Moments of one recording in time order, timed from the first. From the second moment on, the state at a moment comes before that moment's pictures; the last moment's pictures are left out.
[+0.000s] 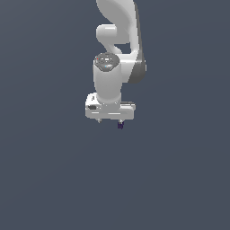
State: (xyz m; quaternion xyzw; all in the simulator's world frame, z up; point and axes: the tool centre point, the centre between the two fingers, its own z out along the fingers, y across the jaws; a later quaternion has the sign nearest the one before) arm -0.011 -0.022 0.166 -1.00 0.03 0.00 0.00
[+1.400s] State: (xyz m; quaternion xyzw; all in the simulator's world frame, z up) arm -0.088 0.033 0.073 -0.99 0.13 0.00 0.00
